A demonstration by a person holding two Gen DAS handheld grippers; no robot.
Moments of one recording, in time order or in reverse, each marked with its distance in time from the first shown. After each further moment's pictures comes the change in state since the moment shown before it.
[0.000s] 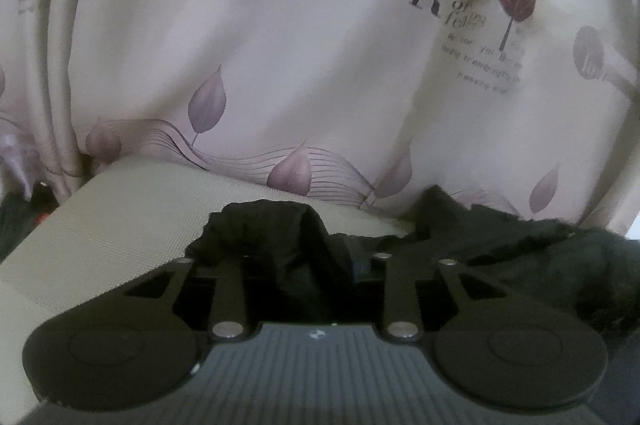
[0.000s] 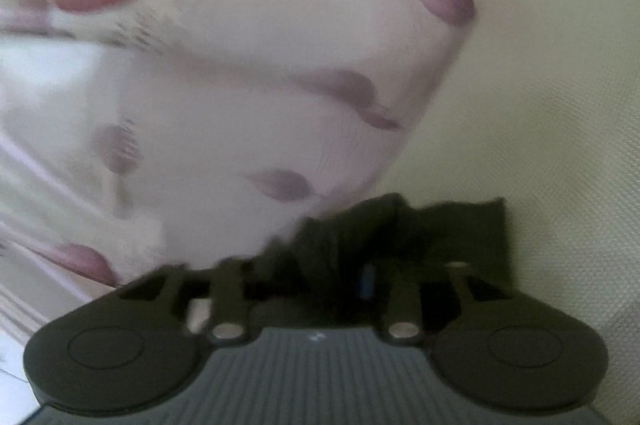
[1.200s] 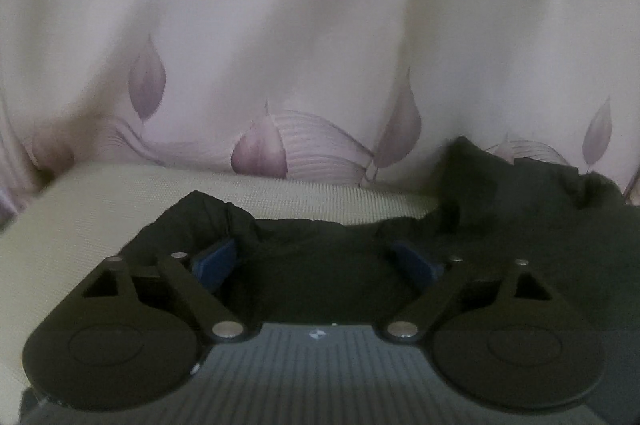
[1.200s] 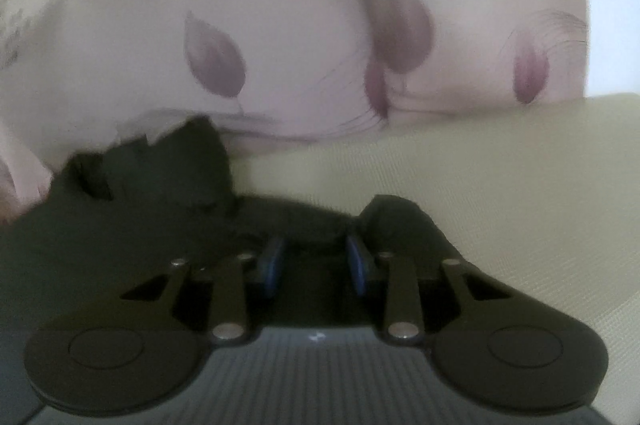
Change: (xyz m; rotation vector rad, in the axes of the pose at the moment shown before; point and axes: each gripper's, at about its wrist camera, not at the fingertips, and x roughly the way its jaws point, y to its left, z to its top) left arm 0.123 -0.060 -0.019 0.134 0.052 0.096; right arm 0.125 0.030 -0.048 -0.767 0.151 -0.519
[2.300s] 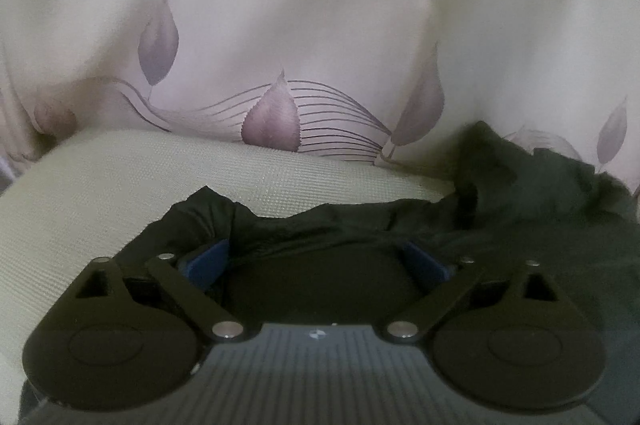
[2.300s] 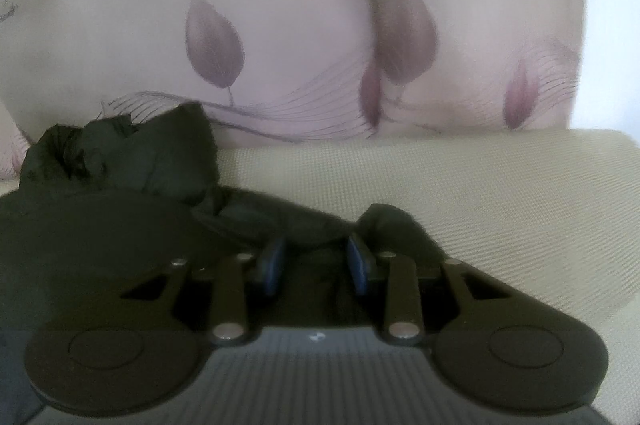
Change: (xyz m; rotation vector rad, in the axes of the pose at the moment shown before) left arm 0.002 0.002 -0.003 -0.024 0.065 0.041; right arm -0.008 0.016 0.001 -0.074 -0.040 -0.128
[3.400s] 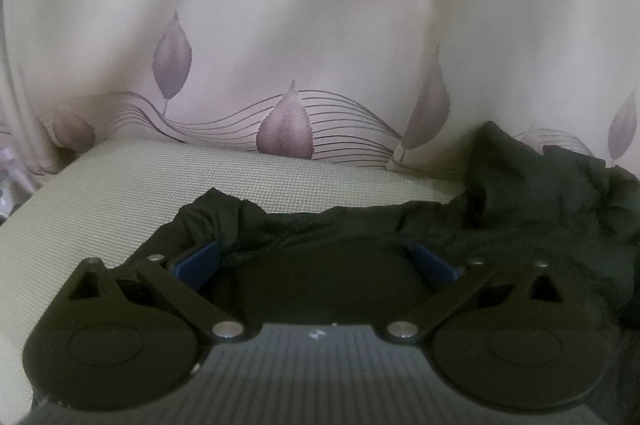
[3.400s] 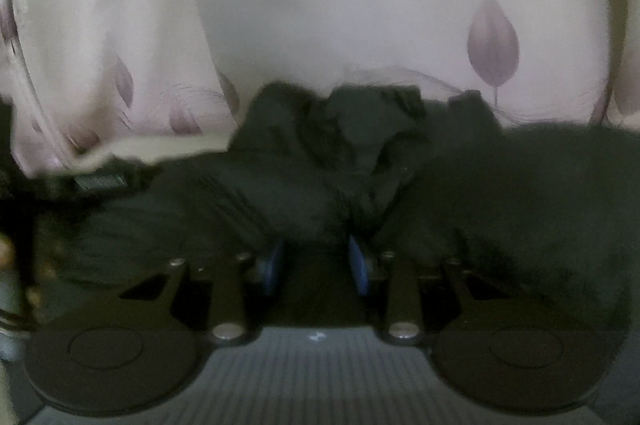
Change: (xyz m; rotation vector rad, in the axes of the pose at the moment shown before) left arm -0.007 -0.001 -0.002 0.024 -0.024 0.052; right arm -0.025 0.139 -0.027 -0.135 -0.014 0.366
